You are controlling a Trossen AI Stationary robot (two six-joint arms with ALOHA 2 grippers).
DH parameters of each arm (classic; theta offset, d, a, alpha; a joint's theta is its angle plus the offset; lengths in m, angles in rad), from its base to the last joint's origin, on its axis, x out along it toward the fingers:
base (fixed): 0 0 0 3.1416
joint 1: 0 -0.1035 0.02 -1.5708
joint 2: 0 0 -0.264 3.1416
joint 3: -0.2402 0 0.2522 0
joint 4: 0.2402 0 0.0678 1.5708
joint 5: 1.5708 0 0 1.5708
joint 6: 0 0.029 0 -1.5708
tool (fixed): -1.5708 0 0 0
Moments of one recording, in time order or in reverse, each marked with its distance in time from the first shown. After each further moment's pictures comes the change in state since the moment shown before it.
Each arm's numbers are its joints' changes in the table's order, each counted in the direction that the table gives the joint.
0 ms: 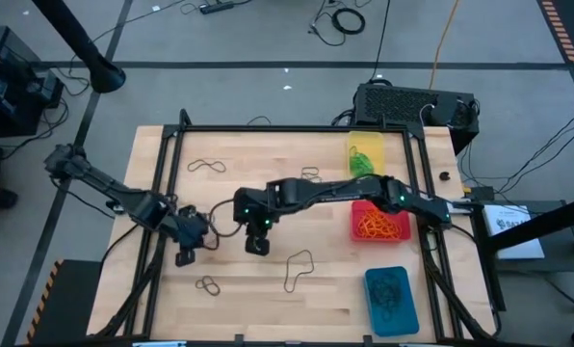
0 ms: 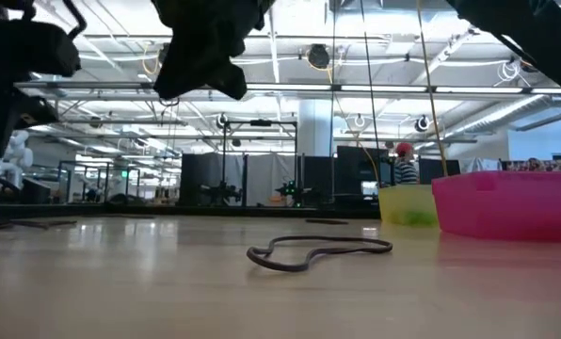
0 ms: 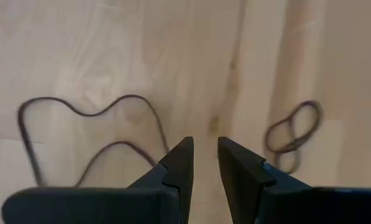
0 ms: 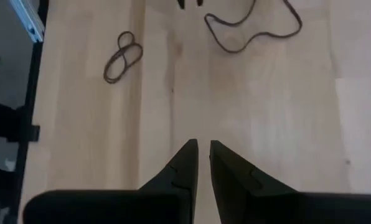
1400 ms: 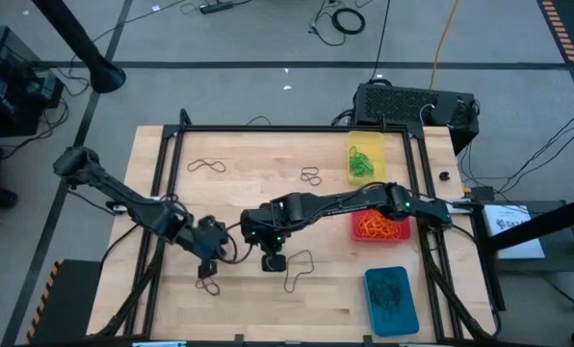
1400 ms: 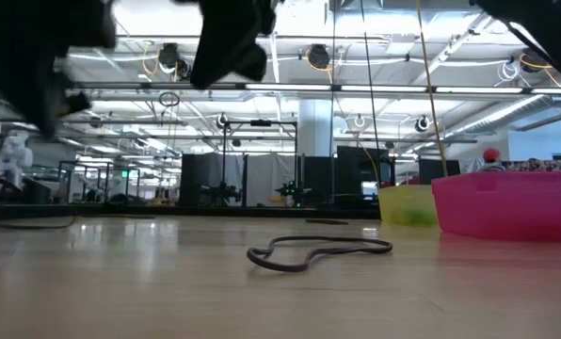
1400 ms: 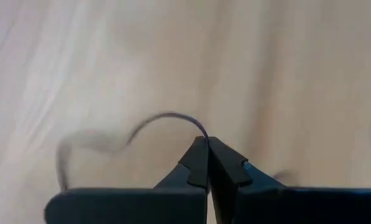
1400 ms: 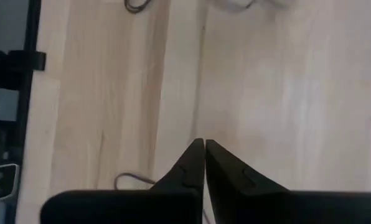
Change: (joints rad) left arm 0.028 -0.314 -0.114 -0.222 0.095 -0.060; right arm -0.095 0.017 0.001 0.173 -0.025 -0.058
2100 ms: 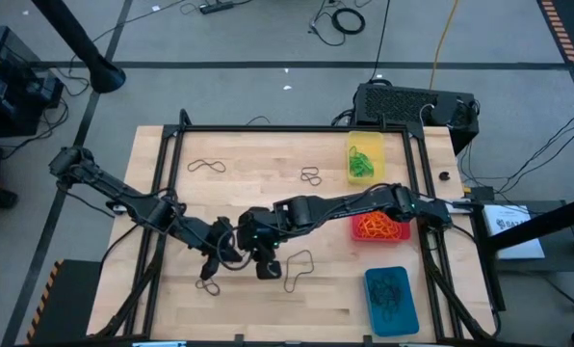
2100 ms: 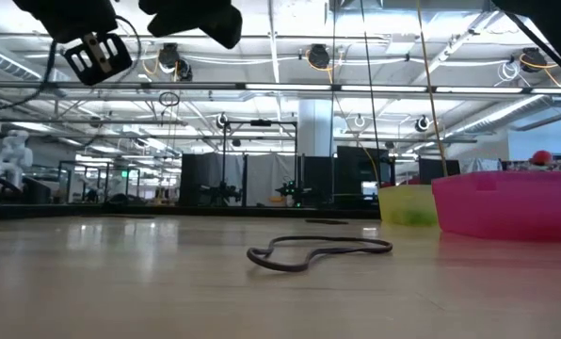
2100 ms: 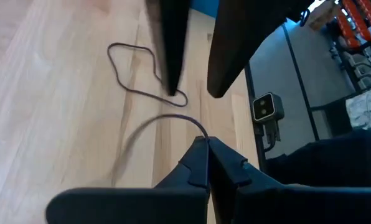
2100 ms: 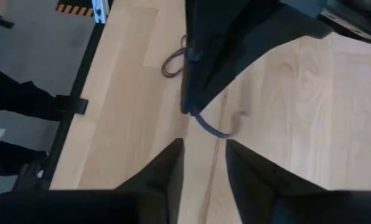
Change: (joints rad) left arm -0.045 0.089 -0.011 -0.411 -0.069 0.093; right arm -0.042 0.042 0.000 -0.174 -0.019 -0.052
